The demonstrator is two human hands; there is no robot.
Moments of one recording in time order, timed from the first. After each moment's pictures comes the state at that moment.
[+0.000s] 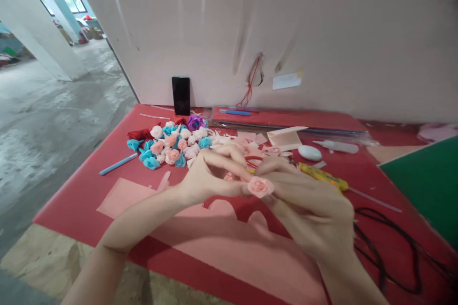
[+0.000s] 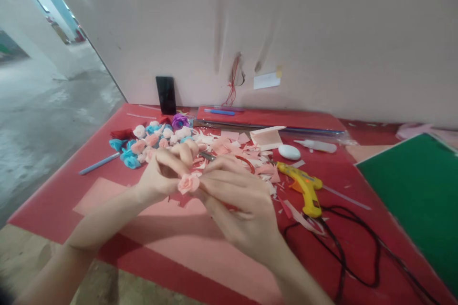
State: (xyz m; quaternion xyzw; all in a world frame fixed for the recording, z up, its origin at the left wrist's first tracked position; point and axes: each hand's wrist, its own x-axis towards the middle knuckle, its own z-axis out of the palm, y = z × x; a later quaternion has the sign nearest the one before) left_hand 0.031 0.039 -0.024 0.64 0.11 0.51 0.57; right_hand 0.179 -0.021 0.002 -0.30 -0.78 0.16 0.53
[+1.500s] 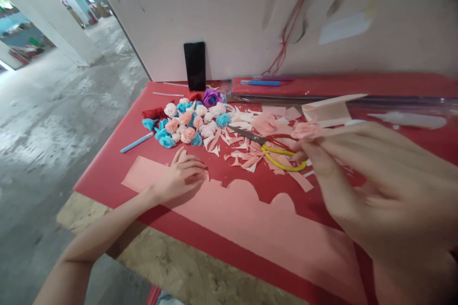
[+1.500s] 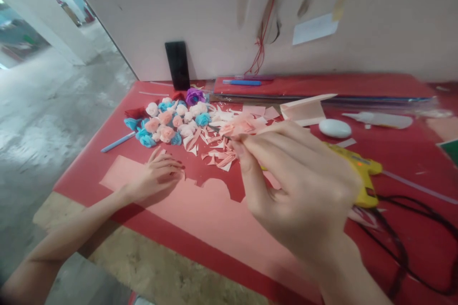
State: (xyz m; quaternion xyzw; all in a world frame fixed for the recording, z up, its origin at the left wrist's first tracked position) left_hand -0.094 0.014 -0.130 0.90 0.36 0.21 0.13; right_hand 0.181 -0.016 -0.008 -0.42 -0.77 -0.18 0.44
